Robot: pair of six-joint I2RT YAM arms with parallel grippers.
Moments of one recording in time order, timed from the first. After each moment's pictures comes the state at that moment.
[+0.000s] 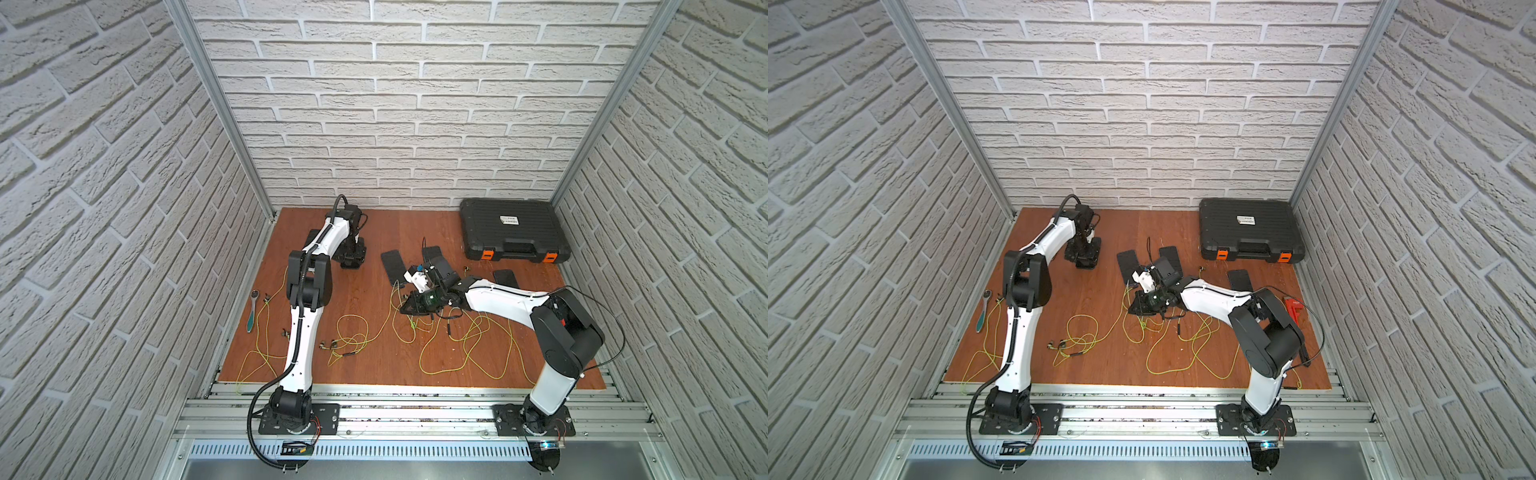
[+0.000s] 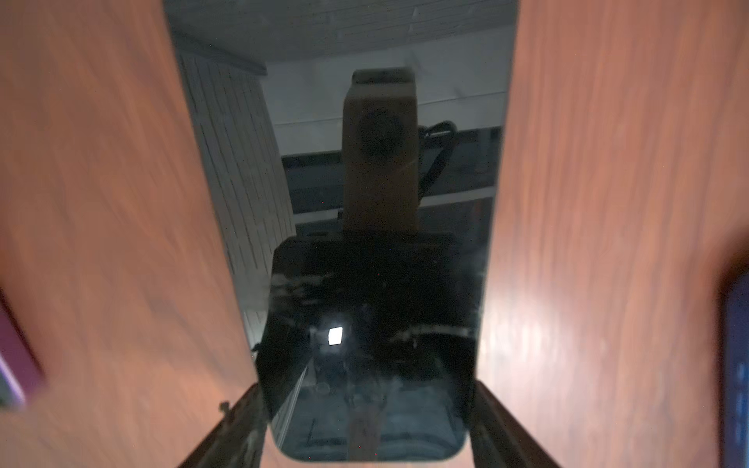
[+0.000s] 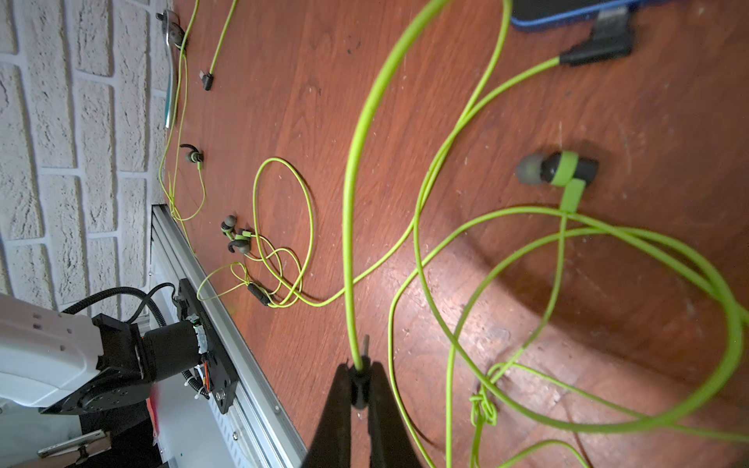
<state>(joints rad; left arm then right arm) -0.24 2.41 2.10 -1.18 -0.05 -0.11 0.60 1.78 1.10 -0.30 -0.53 0.54</state>
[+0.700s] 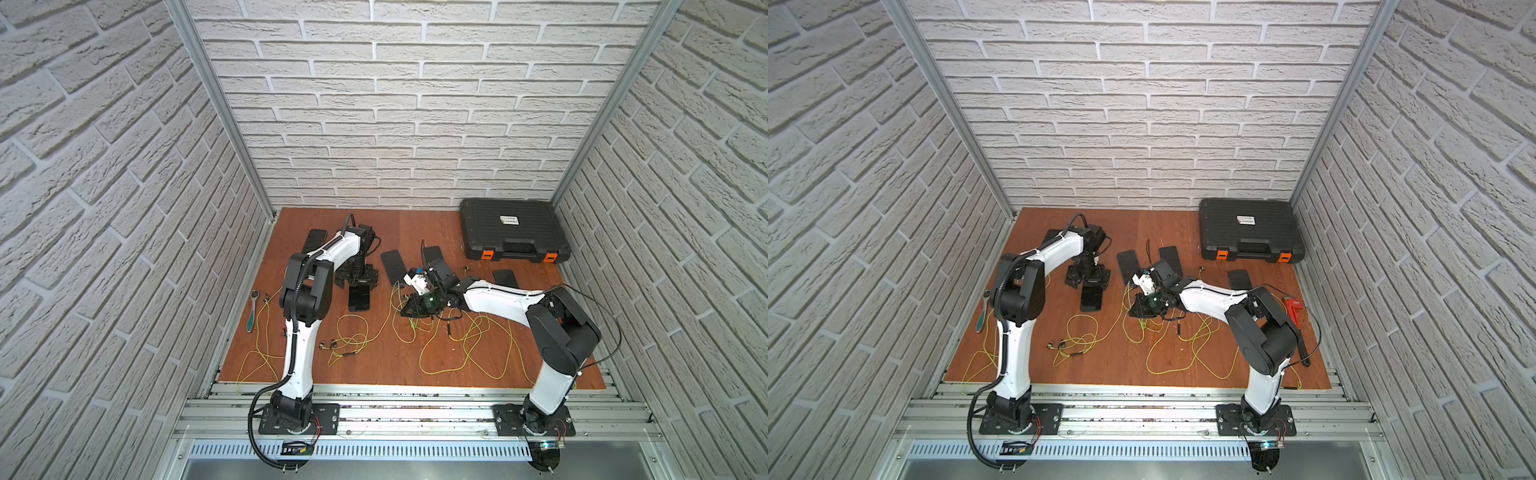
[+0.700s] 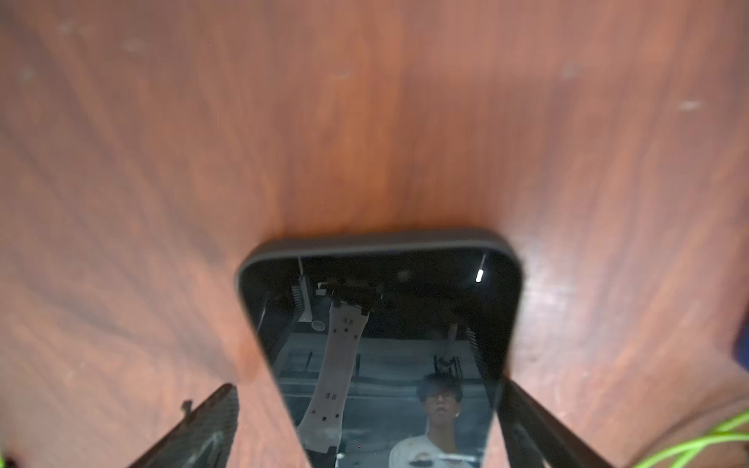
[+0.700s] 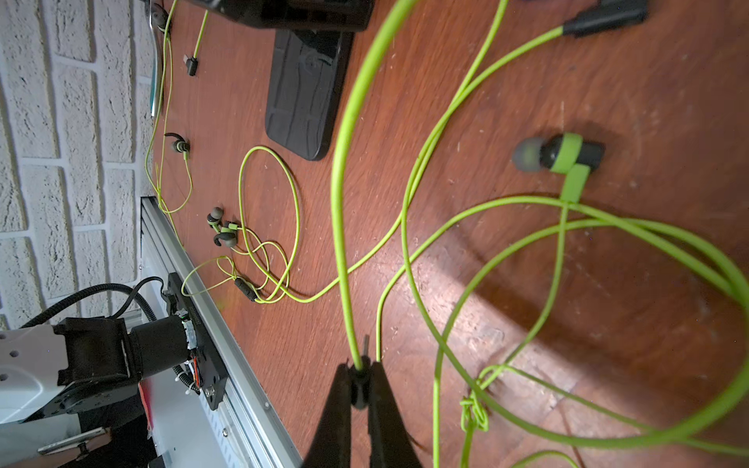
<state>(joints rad) -0.36 2.22 1.76 -1.16 -0.05 -0.27 0.60 1.79 1.08 -0.30 -0.54 0.52</state>
